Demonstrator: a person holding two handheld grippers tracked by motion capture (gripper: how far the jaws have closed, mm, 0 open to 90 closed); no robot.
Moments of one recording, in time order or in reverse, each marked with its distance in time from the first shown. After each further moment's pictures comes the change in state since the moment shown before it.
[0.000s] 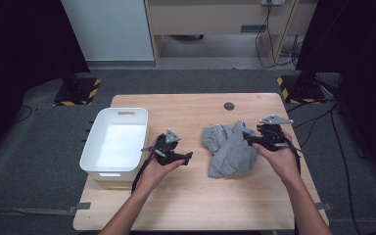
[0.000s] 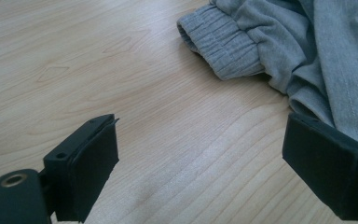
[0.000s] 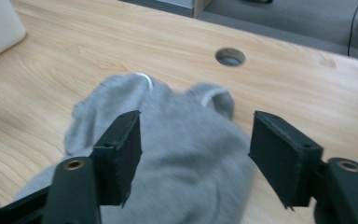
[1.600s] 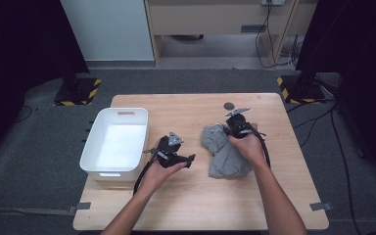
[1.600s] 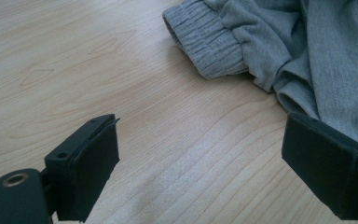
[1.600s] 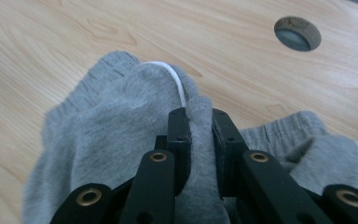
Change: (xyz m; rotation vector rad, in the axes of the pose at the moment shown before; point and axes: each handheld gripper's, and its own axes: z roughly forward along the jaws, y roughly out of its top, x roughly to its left) left arm -0.009 0.000 0.000 -0.002 -0.011 0.017; right arm 0.030 0.019 0.101 0.209 0.021 -0.058
